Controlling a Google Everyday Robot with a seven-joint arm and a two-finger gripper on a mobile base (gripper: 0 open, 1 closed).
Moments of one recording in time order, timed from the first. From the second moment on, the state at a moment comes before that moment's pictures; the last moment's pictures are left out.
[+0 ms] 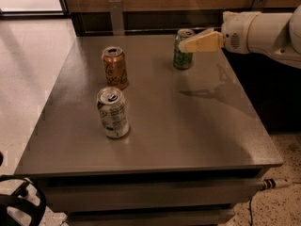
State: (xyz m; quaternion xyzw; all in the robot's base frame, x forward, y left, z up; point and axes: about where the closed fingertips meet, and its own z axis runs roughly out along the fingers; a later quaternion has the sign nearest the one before) arm 0.669 -0.155 0.967 -0.32 0.73 0.17 0.58
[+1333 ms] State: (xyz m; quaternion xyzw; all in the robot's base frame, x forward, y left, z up) arm 0.729 -0.149 0.898 -0.30 0.72 0.22 0.59
